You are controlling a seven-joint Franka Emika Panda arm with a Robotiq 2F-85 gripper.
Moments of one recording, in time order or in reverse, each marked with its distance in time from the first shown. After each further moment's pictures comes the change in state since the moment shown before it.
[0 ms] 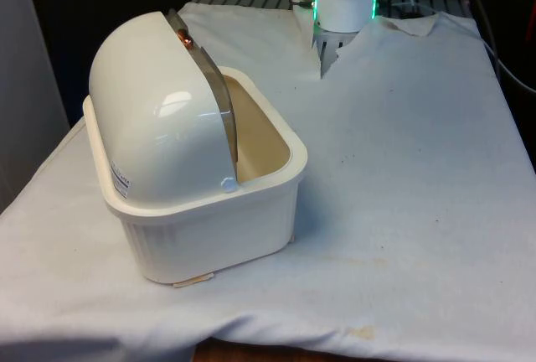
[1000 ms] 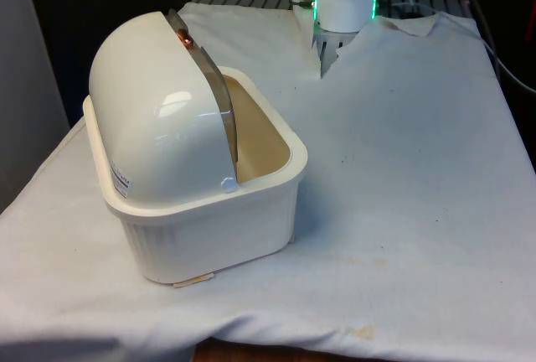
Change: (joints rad) arm -0.002 0.098 -0.090 0.124 0.225 -0.010 -0.296
